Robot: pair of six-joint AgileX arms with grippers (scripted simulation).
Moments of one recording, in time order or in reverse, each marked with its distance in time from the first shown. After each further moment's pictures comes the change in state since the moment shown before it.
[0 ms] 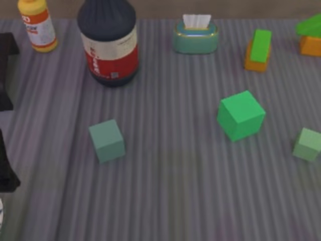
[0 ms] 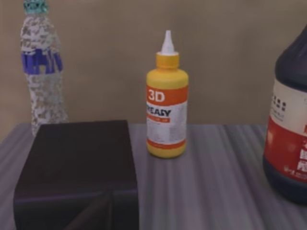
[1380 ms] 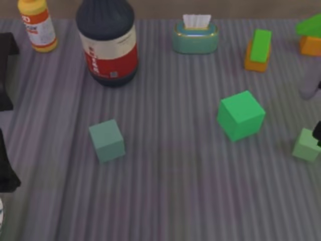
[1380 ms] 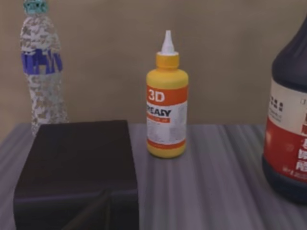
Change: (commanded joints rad) left arm 0.000 0.000 0.000 0.000 0.000 0.000; right arm 0.112 1.650 1.200 -0.935 0.001 -0.844
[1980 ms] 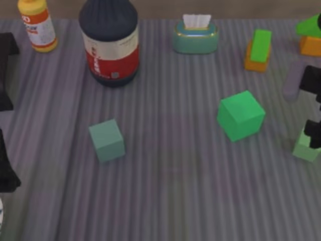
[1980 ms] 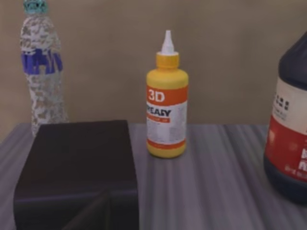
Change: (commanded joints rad) left arm 0.000 0.000 0.000 0.000 0.000 0.000; right arm 0.018 0.253 0.210 -0.142 0.000 -0.139
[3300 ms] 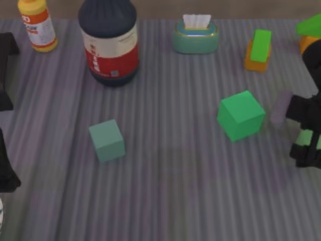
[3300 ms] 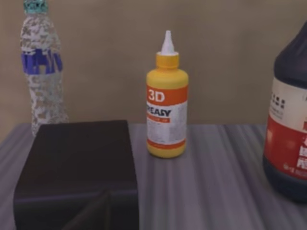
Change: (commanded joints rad) left arm 0.000 0.000 0.000 0.000 0.000 0.000; right arm 0.002 0.139 -0.190 0.329 0.001 0.004
